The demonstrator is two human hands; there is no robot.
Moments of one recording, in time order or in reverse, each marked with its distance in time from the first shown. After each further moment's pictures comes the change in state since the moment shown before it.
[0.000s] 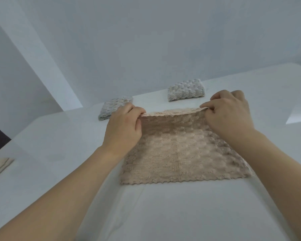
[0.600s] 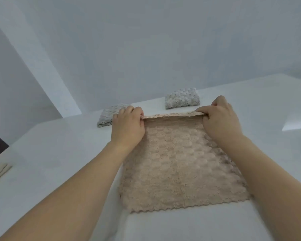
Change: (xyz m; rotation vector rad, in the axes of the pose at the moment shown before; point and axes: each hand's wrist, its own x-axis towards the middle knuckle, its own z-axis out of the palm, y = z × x) left_hand 0.031 0.010 0.014 0.174 -0.095 -0.174; right_hand 0.012 0.010 0.010 0.111 0.044 0.045
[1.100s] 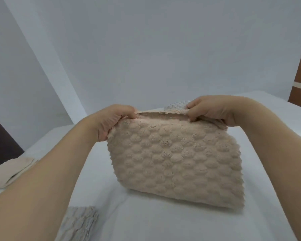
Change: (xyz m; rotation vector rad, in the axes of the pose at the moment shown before) left_hand -0.036 0.024 -0.181 -1.127 -0.708 -0.437; right_hand -0.027 -0.067 -0.159 0.534 -0.853 0.096
